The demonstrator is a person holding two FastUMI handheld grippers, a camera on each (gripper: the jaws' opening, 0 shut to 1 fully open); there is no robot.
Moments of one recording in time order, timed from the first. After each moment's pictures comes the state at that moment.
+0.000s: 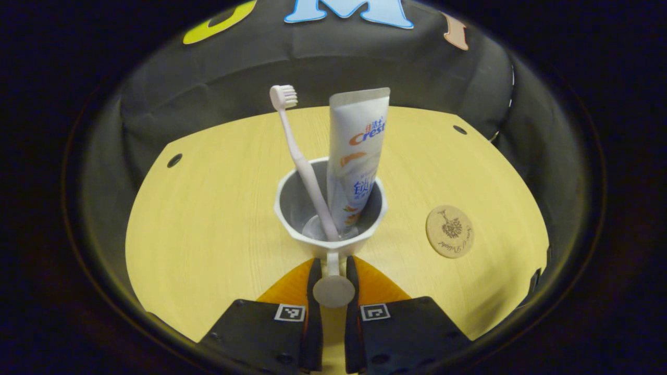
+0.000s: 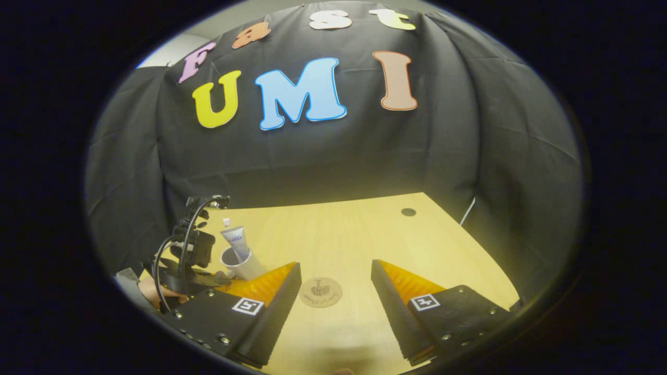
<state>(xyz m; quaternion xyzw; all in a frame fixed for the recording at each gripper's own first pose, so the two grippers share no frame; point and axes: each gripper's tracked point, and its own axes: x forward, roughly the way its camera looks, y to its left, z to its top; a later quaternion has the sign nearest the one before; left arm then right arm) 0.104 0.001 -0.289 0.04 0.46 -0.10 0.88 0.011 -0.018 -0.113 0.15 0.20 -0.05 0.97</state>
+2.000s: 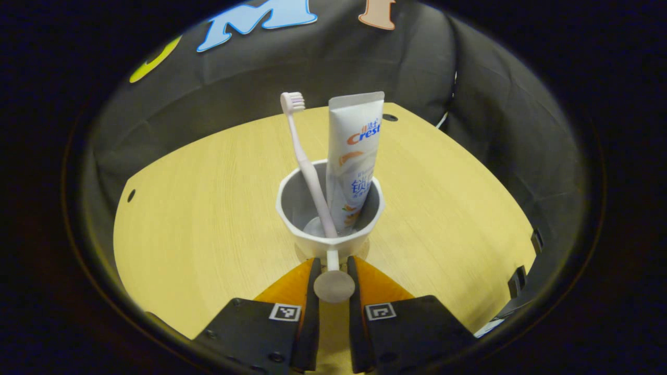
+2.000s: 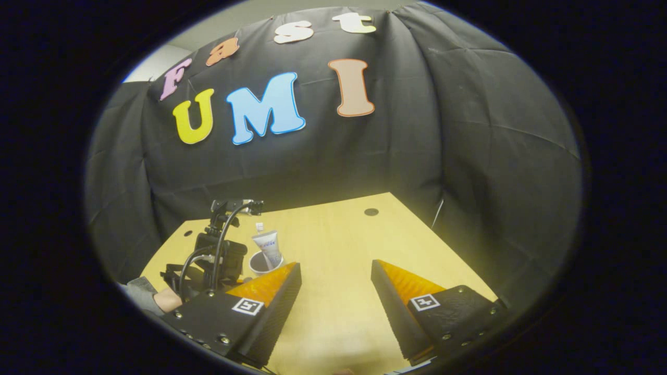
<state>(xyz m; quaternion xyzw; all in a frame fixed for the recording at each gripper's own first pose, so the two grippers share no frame) 0.061 -0.183 -0.289 0.08 0.45 -0.19 0.87 -0.057 -0.111 -0.120 0.18 0.18 -0.09 0.96</state>
